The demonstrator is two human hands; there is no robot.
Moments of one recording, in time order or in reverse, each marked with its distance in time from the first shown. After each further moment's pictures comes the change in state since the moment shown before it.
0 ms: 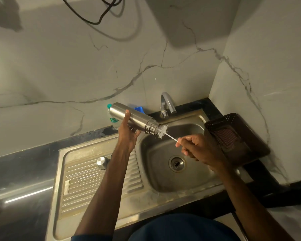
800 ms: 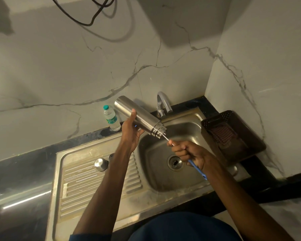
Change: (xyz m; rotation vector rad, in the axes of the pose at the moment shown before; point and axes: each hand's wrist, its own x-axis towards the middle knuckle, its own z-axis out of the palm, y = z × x) left_hand -0.005 -0.007 0.016 0.198 -0.165 0.031; right_hand 0.037 0.042 0.010 1.099 -0.609 0.498
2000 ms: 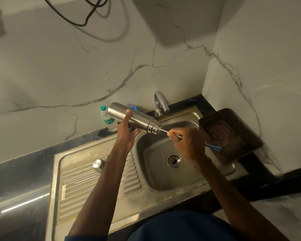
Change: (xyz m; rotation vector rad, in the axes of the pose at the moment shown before) left_hand 0.010 -0.001 -0.005 -0.056 0.150 -0.058; right_hand -0.003 0.005 0.036 -1.703 1.099 -0.911
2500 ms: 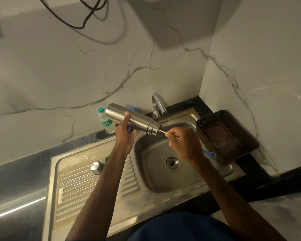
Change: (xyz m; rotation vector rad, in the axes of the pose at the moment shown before) left_hand -0.002 -0.005 -0.001 -0.046 -0.041 0.029; right_hand 0.002 -0.009 -0.006 0.098 -0.067 0.044
